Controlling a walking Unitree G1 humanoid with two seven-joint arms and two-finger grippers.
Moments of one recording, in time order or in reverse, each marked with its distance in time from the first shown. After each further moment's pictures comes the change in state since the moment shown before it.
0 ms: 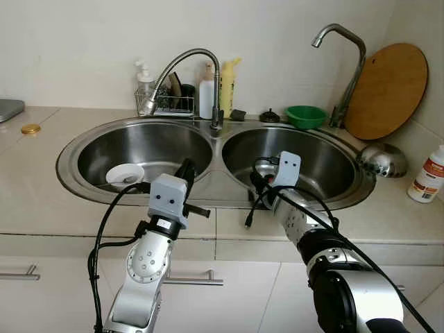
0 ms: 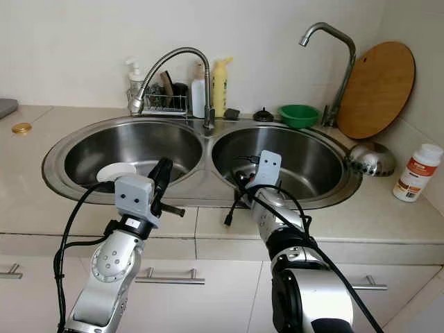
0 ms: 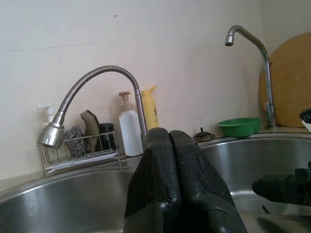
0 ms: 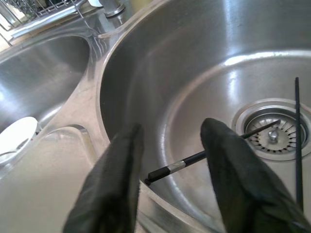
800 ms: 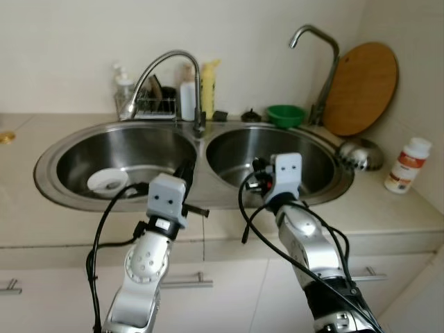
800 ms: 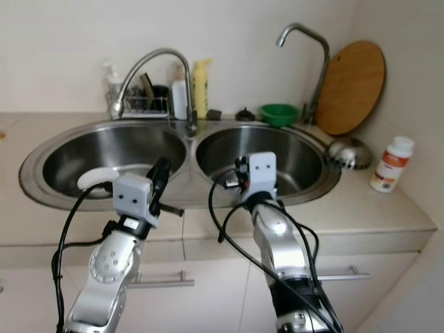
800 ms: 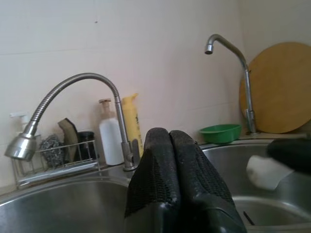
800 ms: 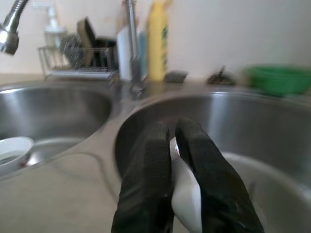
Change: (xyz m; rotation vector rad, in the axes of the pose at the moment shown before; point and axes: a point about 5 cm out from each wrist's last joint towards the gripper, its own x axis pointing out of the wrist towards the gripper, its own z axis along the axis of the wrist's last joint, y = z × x) left arm -0.001 0.001 0.002 0.003 -0.009 0.005; right arm -0.042 0.020 0.003 -0.330 -0.325 0.157
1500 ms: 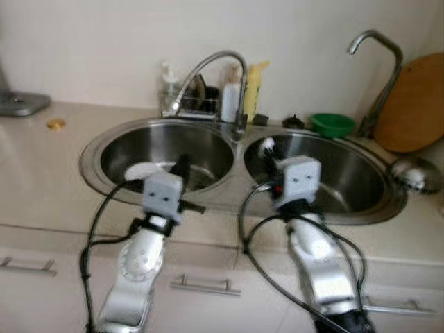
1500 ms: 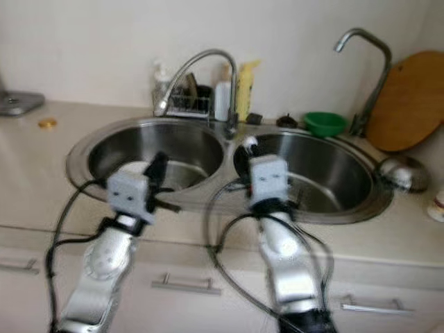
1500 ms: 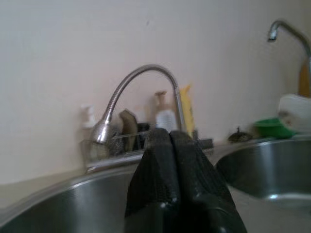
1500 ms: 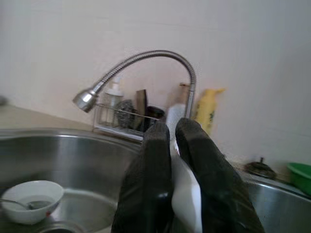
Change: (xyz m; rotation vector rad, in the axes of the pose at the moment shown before) left arm -0.001 0.010 0.002 0.029 -0.004 0.012; right arm -0.044 0.019 0.031 -0.194 -0.334 0.007
